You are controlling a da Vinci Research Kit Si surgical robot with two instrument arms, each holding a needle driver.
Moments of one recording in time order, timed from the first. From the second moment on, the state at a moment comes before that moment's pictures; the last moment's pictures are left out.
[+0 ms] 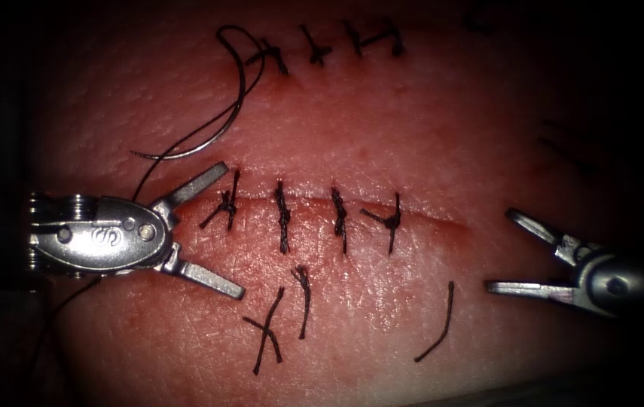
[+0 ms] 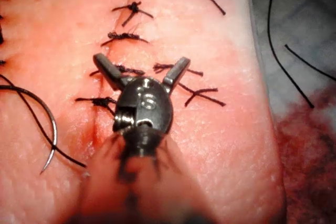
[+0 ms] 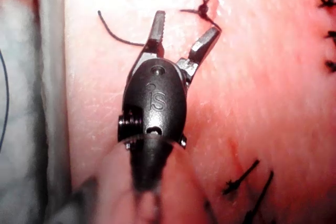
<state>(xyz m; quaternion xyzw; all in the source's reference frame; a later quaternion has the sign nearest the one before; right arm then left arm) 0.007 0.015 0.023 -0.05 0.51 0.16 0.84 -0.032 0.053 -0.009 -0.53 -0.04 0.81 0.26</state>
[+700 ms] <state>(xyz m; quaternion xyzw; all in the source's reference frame) 0.007 0.016 0.020 0.00 0.49 0.18 0.85 -0.029 0.053 -0.011 -0.51 -0.02 0.82 0.26</state>
